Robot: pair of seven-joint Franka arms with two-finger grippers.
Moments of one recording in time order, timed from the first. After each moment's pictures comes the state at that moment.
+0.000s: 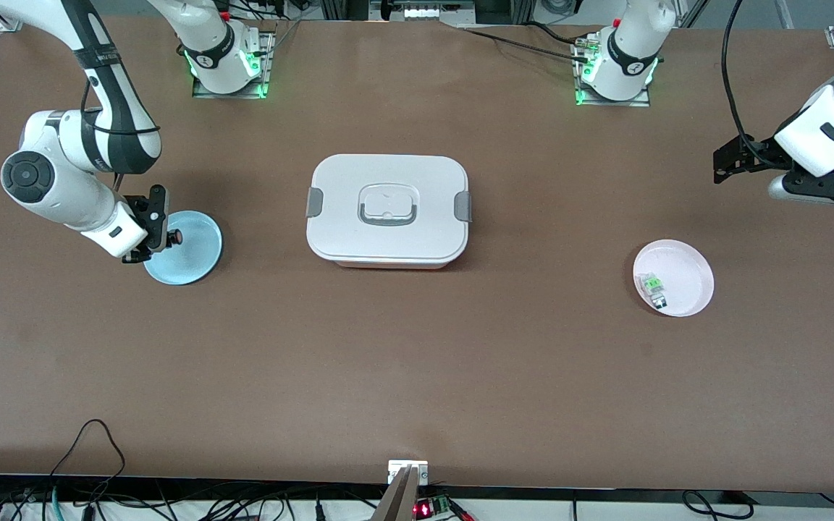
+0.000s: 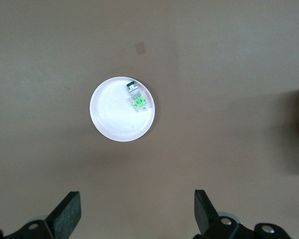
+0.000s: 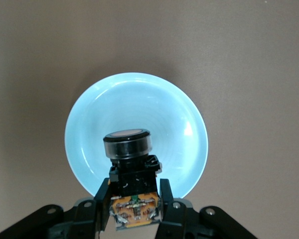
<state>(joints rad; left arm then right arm) -0.09 -0.01 0.03 -1.67 0.04 1.58 0.06 -0.19 0.22 0.16 -2.19 -0.15 2.33 -1.57</state>
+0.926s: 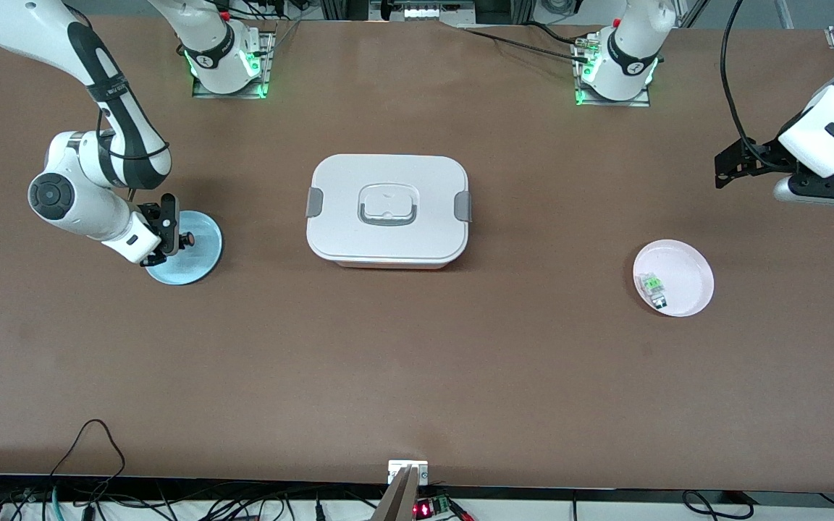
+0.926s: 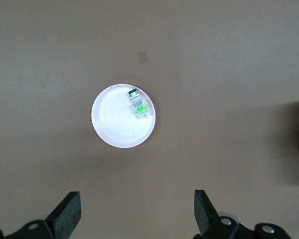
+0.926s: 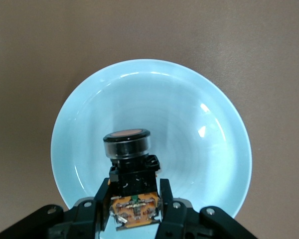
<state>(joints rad) -0.09 -0.01 0.03 -1.67 0.04 1.61 0.03 -0.22 0.34 0.16 -2.22 -0.15 2.42 -1.59</state>
